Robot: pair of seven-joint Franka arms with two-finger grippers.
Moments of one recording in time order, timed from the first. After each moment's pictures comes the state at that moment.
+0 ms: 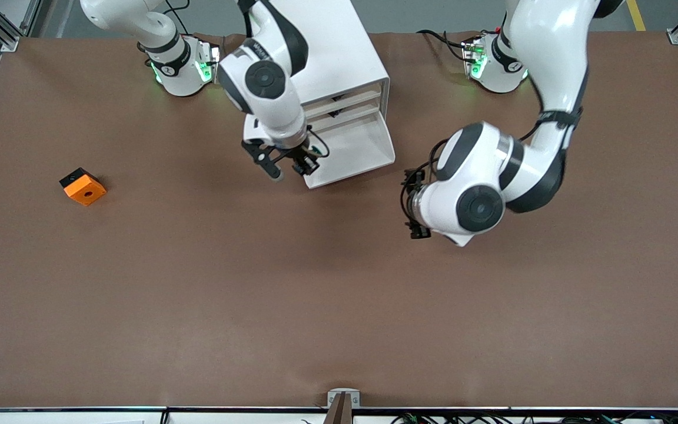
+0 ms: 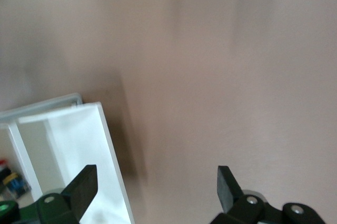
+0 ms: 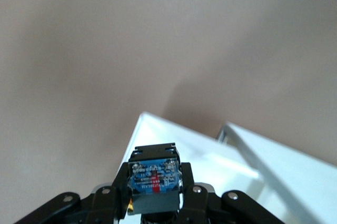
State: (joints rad) left arm -0.44 0.56 -0.06 -1.28 -0.20 1.59 -2.11; right arm 0.85 0.24 -0.03 -1.97 0.11 2.24 1.61
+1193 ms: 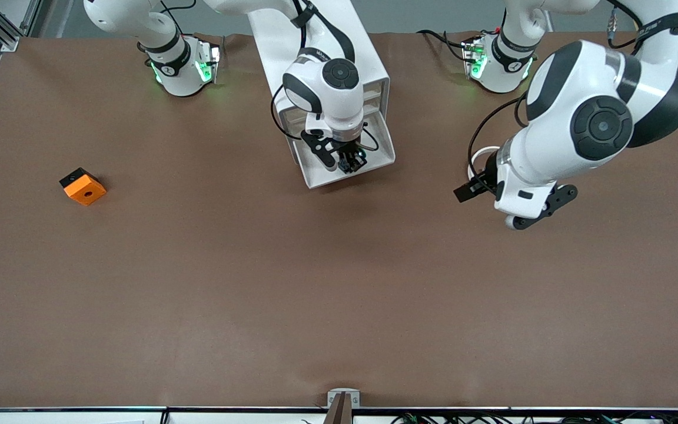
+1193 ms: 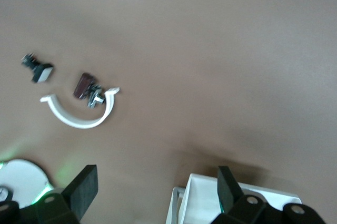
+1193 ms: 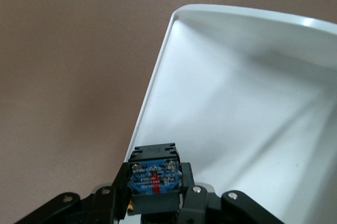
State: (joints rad) left arm -0.33 0.29 -0.06 -1.51 -0.12 1.61 -0.86; right arm 0.99 0.49 -0.04 -1.79 0.02 2.34 1.87
